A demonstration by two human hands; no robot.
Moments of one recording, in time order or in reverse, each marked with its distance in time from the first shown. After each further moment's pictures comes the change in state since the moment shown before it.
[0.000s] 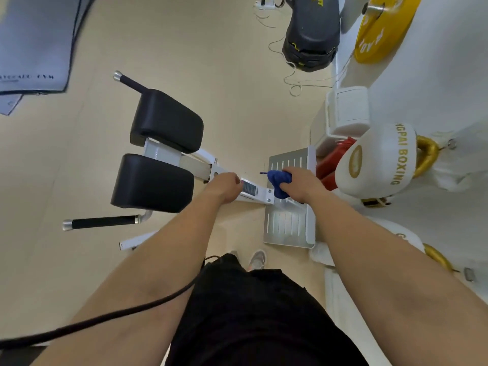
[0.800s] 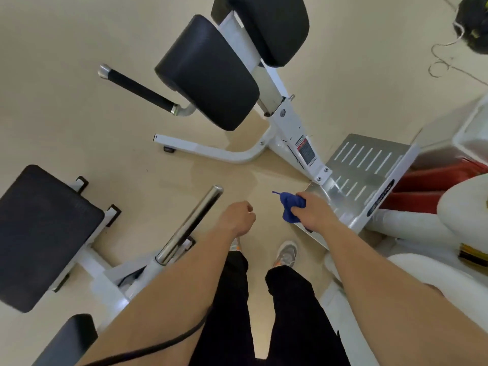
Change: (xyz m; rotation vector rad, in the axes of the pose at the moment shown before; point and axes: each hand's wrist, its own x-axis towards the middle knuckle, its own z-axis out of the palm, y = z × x) left_hand -0.036 -0.107 0.271 -0.499 -0.009 -0.525; right_hand 0.055 0.076 0.220 -0.012 -0.395 -0.159
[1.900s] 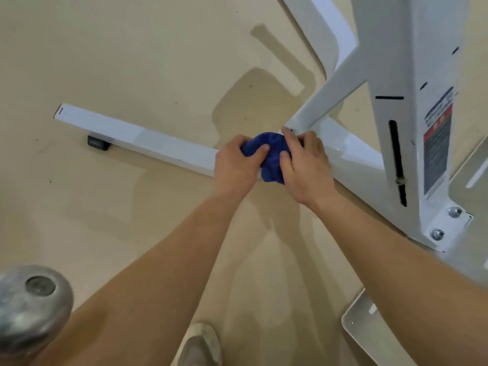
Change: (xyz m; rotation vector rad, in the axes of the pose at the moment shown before) left_hand 0.555 -0.097 0.088 -0.617 0.776 0.259; right_hand 0.550 0.102 0.204 -0.287 0.510 -0.562
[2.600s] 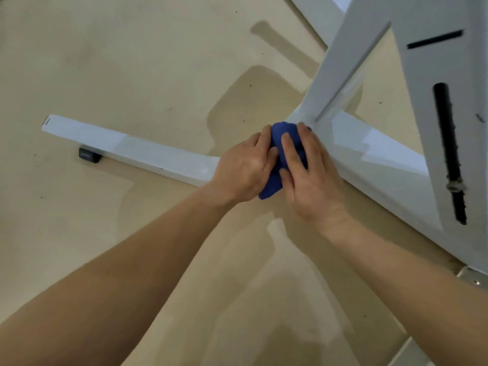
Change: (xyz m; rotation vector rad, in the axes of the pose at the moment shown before) left_hand 0.050 -0.036 0.048 0.761 -0.177 0.682; right_hand 0.015 0.070 0.079 -0.048 0.370 -0.337
